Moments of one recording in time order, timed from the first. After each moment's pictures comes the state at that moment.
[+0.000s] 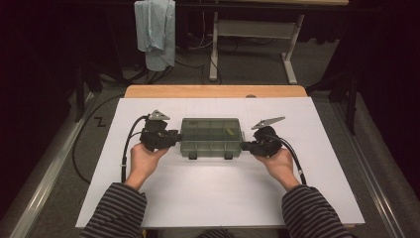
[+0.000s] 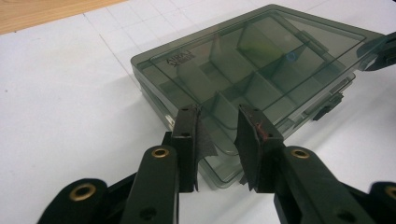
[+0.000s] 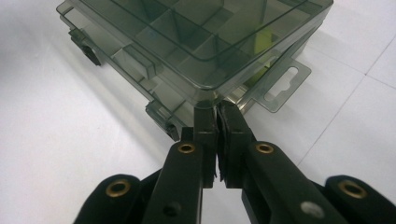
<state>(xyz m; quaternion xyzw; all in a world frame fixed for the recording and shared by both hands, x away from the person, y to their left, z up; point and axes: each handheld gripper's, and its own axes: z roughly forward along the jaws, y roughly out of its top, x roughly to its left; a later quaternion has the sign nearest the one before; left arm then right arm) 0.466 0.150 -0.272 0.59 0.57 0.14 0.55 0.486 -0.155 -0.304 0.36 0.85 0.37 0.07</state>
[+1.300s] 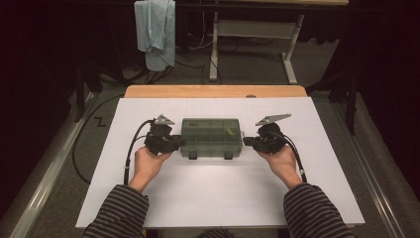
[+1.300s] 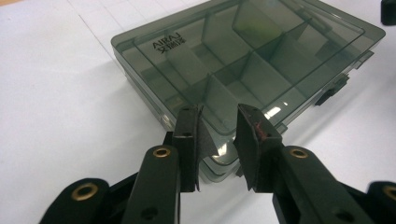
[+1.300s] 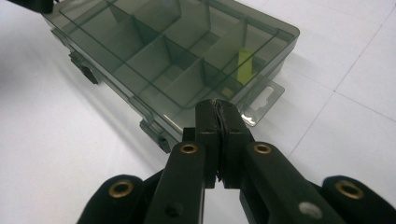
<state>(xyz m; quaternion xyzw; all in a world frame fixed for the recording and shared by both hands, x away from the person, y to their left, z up) 0.467 0.143 -0.291 0.61 0.57 0.13 0.54 0.486 -0.162 -0.291 0.37 0.84 0.39 0.10</state>
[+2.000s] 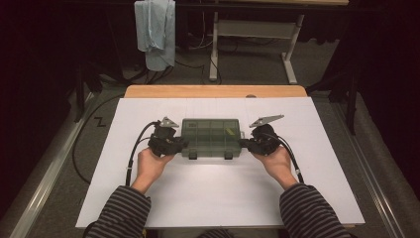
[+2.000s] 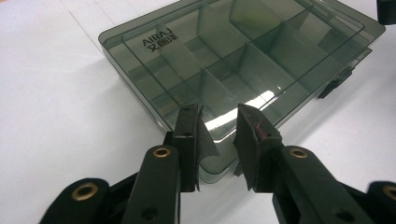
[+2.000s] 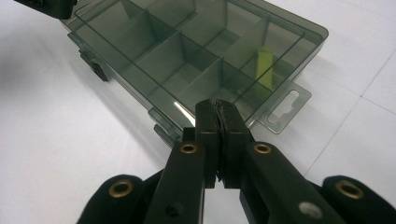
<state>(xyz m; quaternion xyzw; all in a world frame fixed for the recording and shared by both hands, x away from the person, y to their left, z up) 0.465 0.134 -0.297 0.62 0.56 0.14 0.53 0.485 -0.147 -0.296 0.36 0.85 0.39 0.09</state>
